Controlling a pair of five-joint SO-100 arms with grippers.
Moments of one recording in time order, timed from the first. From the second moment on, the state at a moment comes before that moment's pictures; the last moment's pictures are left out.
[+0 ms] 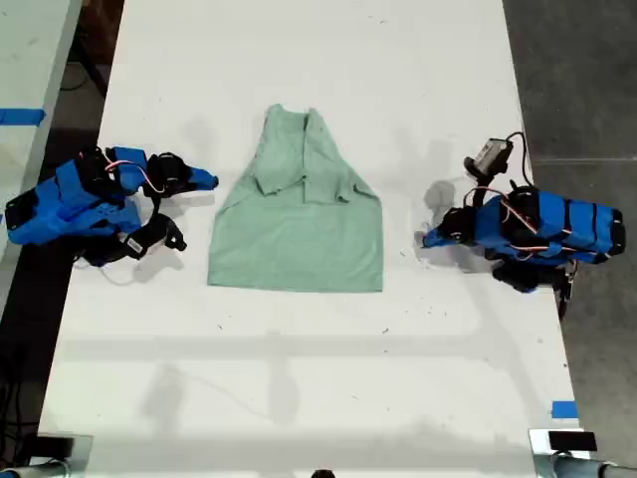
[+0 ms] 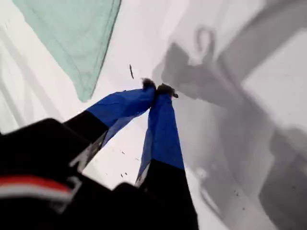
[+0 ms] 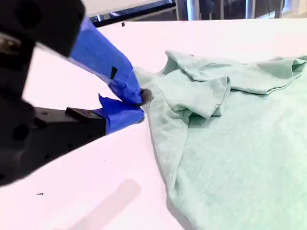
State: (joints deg) arm 0 -31.6 206.3 181.8 60.1 10.1; arm 1 11.7 200.6 172.0 80.4 -4.2
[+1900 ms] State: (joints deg) arm 0 -31.6 206.3 181.8 60.1 11.7; arm 1 6.9 67.3 62.6 71.1 -17.8
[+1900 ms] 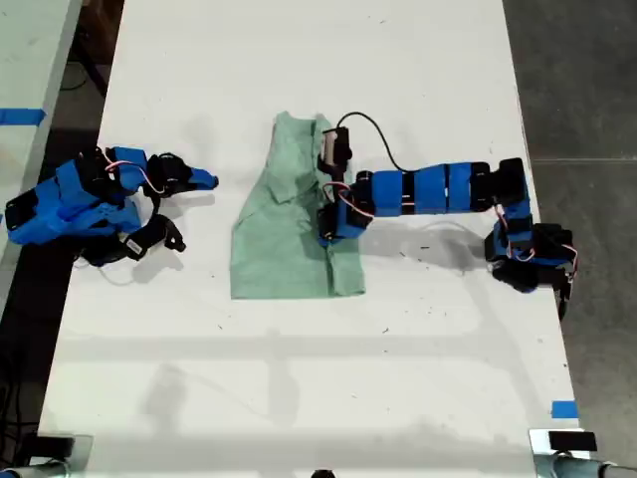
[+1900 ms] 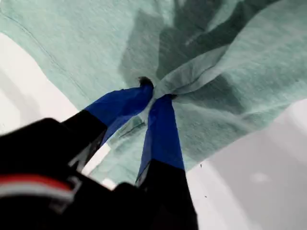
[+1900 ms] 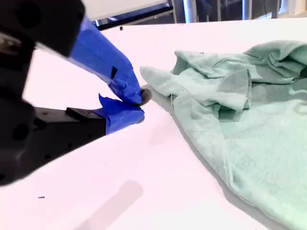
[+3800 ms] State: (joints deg) arm 0 -31.6 206.3 181.8 60.1 11.9; arm 1 13.3 200.2 174.8 74.5 -8.6
